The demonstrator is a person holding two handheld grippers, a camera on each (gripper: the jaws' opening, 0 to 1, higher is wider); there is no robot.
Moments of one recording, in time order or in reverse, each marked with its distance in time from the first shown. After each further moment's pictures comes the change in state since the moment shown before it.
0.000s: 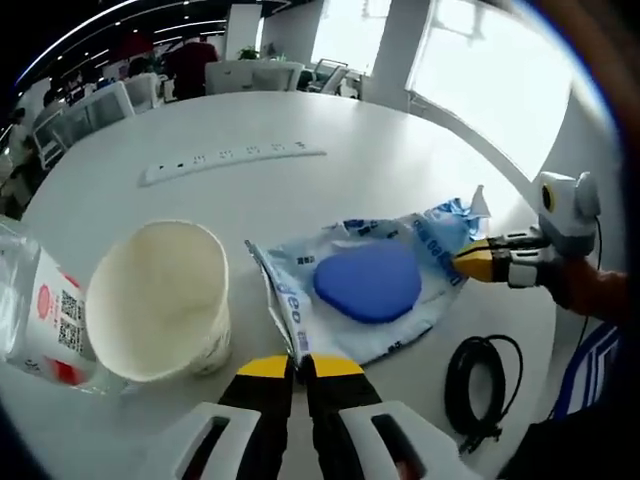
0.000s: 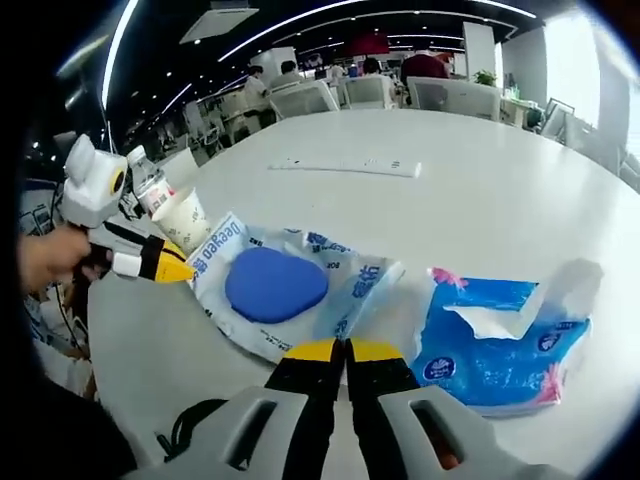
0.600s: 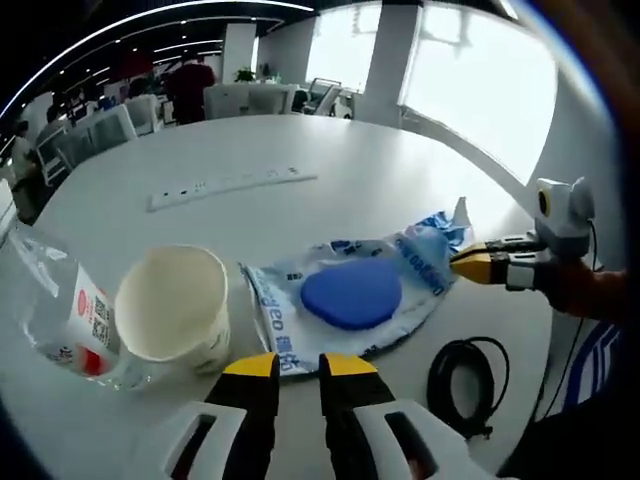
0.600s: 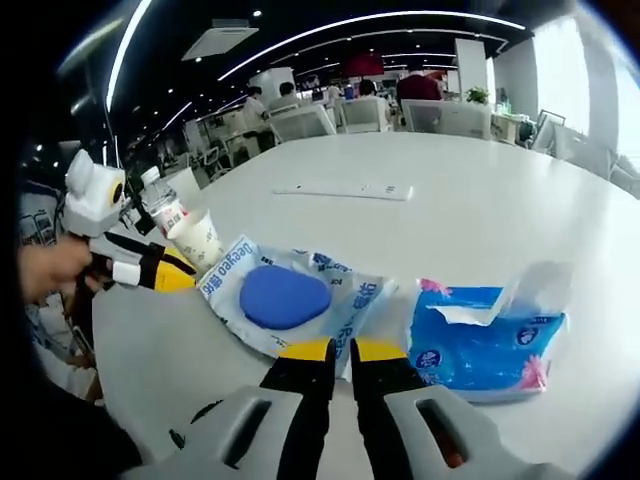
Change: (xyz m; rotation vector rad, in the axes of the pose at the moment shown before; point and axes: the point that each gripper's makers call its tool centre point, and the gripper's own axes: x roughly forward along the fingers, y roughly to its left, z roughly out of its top) left arm -0.028 -0.014 0.010 0.022 -0.102 -0.009; right arm -0.034 0.005 0.009 0.024 -0.116 0.003
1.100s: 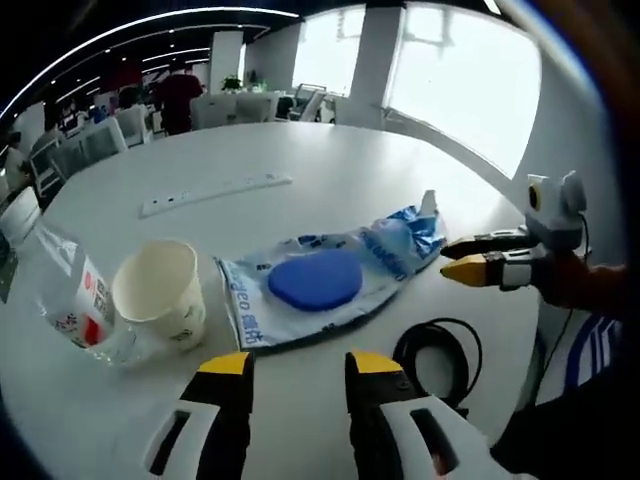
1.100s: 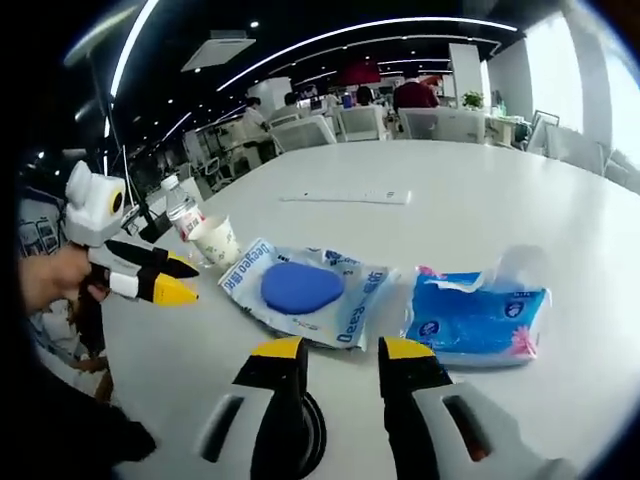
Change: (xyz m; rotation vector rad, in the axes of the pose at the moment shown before) left arm -0.020 -0.027 -0.015 0.040 -0.001 -0.036; right arm -0.031 0.013 -0.017 0.021 -0.009 0.003
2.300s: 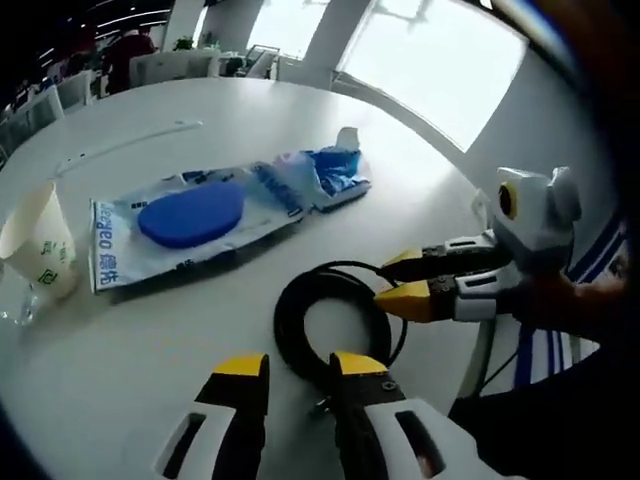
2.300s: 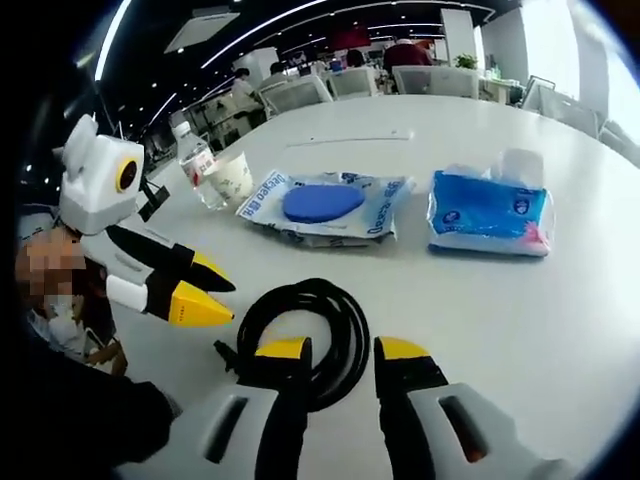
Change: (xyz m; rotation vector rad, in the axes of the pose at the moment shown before) left arm 0.016 -0.104 -0.051 0.017 0.177 -0.261; right arm -0.021 0.030 -0.082 0.063 0.167 -0.018
